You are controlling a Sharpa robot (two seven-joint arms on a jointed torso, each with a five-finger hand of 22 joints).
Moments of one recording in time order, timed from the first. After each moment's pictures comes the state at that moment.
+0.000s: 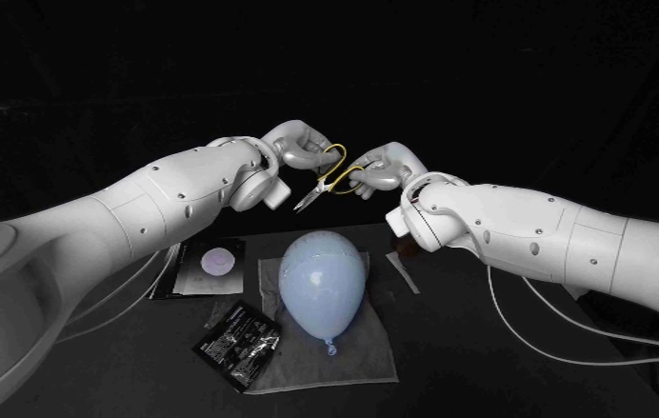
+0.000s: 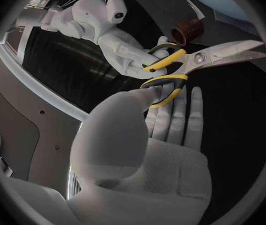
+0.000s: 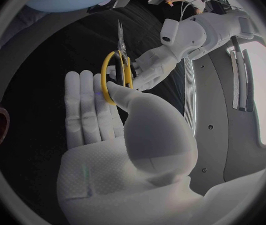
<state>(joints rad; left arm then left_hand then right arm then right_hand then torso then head) 1.42 -0.32 -0.08 0.83 -0.61 -0.02 0.17 1.51 -0.08 0.60 0.16 0.05 0.97 0.14 0.34 0.40 1.24 0.11 0.10 0.07 0.99 0.10 0.18 0.40 0.17 0.87 0.29 0.13 0.07 1.37 -0.56 -0.16 1.24 -0.55 -0.60 0.06 1.34 0.01 0.60 -0.11 0.05 0.98 0.14 0.37 0.37 1.34 0.11 0.13 0.10 1.19 0.04 0.30 0.42 0.12 0.94 0.09 0.70 0.53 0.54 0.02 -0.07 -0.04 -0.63</state>
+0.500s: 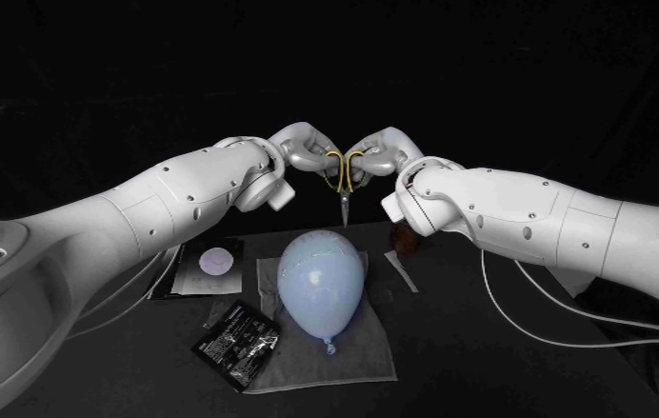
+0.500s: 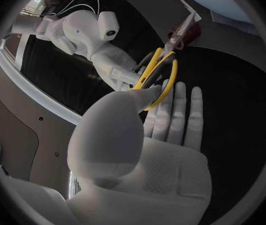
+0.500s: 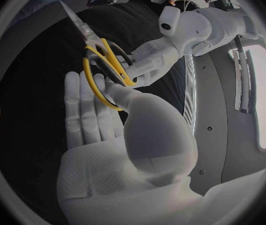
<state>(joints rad) 1.42 -0.29 -0.09 0.81 -0.66 -0.02 0.14 1.44 -0.13 0.72 0.09 0.04 0.96 0.14 0.35 0.40 1.27 0.10 0.08 0.07 1.01 0.10 0.17 0.41 0.17 0.87 0.29 0.13 0.07 1.41 -0.53 -0.16 1.21 -0.56 -0.60 0.02 1.34 0.01 0.60 -0.11 0.04 0.98 0.14 0.38 0.37 1.34 0.11 0.13 0.10 1.19 0.04 0.30 0.42 0.13 0.94 0.10 0.71 0.53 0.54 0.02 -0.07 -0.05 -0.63</state>
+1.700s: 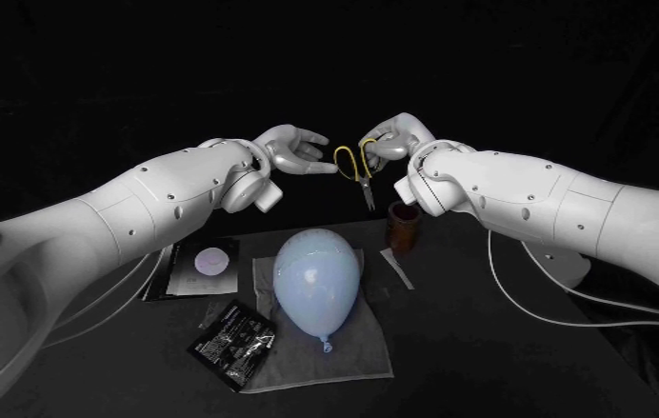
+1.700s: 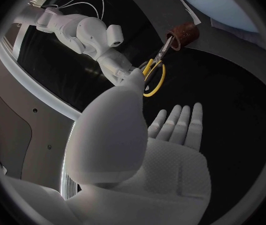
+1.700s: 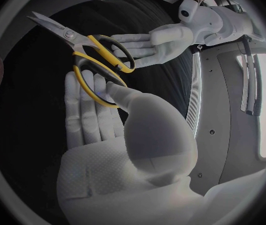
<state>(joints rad) 1.42 -0.33 -0.09 0.83 -0.57 0.00 0.10 1.54 -0.27 0.17 0.30 0.07 0.37 0.15 0.06 0.23 0.54 0.29 0.06 0.06 0.46 0.26 0.05 0.19 0.07 0.53 0.29 0.05 0.05 1.43 -0.53 -0.16 1.07 -0.60 -0.55 0.00 1.34 0.01 0.60 -0.11 0.05 0.98 0.14 0.37 0.38 1.35 0.10 0.12 0.10 1.20 0.04 0.30 0.42 0.13 0.94 0.10 0.71 0.54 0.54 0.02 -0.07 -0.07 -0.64</state>
